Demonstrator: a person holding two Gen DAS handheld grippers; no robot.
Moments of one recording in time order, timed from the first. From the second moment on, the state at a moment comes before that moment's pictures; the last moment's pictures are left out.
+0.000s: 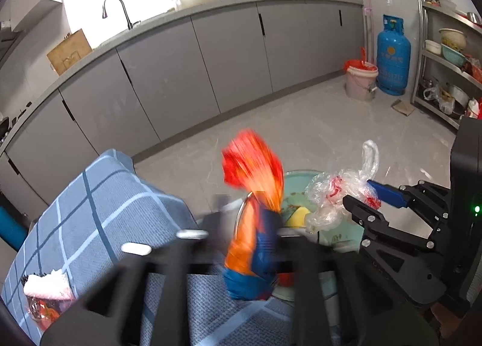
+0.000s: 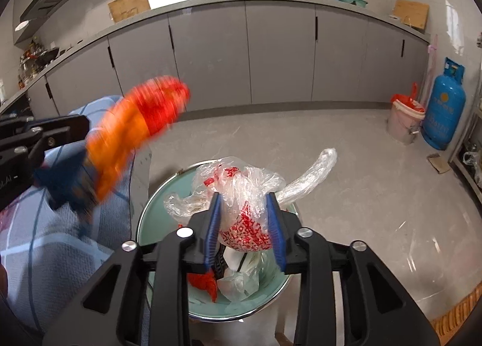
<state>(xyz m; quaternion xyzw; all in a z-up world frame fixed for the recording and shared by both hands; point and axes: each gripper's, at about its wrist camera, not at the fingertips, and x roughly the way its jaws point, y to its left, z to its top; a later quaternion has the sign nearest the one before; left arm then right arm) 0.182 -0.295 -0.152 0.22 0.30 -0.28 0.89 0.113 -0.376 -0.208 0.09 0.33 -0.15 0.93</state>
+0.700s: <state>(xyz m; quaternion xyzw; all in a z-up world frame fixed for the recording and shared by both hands) 0.183 -0.238 -0.127 0.20 0.28 -0.22 0.91 0.099 -0.362 -0.204 0.11 0.33 -0.15 0.92</state>
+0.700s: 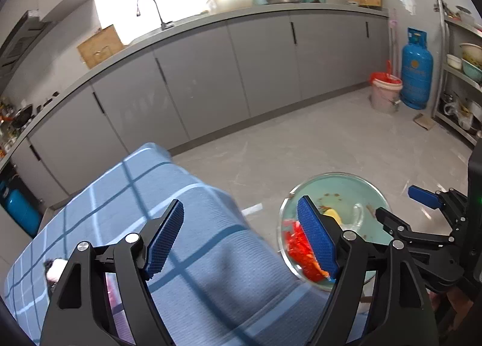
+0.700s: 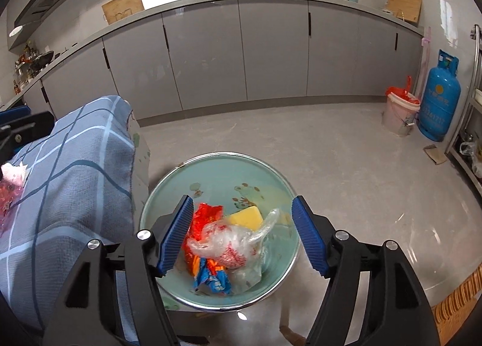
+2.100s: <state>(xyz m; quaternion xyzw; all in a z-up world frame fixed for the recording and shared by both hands) 0.179 0.107 -0.144 0.12 0.34 0.11 0.92 0.144 -0.117 -0.145 0.04 0.34 0.05 0.94</state>
